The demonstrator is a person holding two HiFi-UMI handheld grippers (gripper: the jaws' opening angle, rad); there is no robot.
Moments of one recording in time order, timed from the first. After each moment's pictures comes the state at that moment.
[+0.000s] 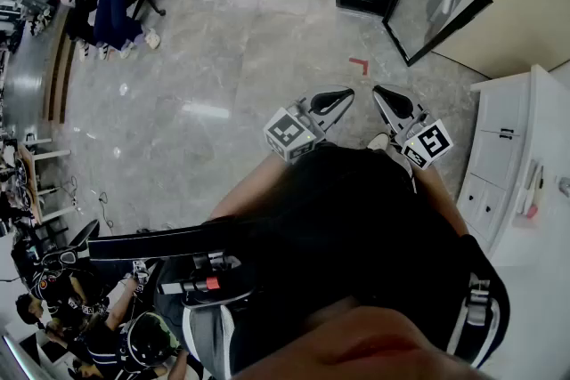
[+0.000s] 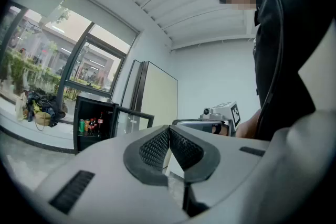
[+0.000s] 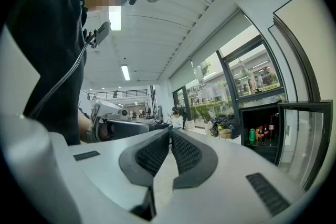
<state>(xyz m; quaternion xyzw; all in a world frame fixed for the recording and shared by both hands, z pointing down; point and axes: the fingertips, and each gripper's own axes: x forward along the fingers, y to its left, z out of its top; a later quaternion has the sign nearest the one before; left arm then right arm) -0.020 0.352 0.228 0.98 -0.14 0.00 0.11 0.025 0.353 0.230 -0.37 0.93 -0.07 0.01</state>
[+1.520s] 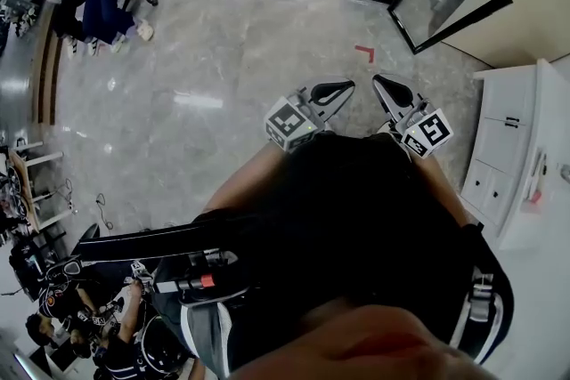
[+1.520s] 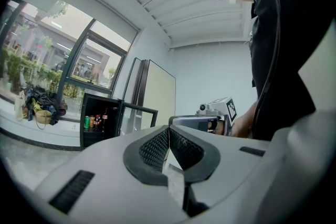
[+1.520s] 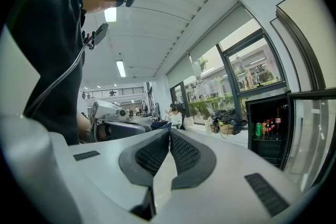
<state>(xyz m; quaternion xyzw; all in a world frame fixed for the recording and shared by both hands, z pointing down) -0.114 0.326 0.253 0.99 -0.11 0.01 0.10 -0.068 0.320 0.250 -0.39 0.92 -0.09 0.00</state>
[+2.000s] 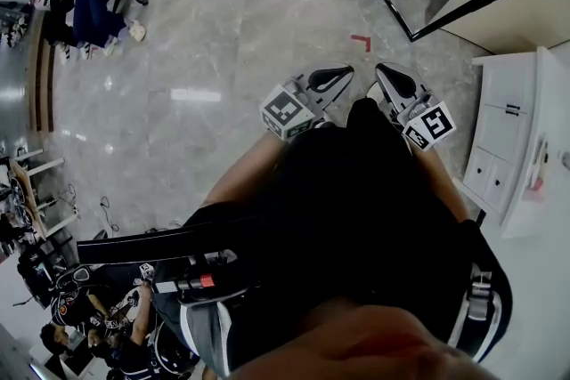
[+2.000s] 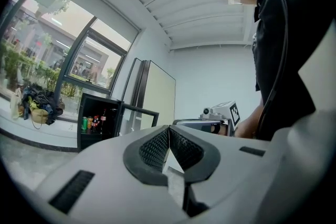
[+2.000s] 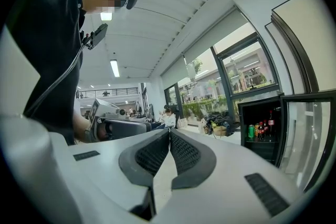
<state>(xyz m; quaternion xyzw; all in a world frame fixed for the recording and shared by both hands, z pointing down) -0.103 0.292 0.250 0.99 -0.10 0.00 0.11 -0.052 0.296 0.252 -0.42 0.90 -0.09 0.00</state>
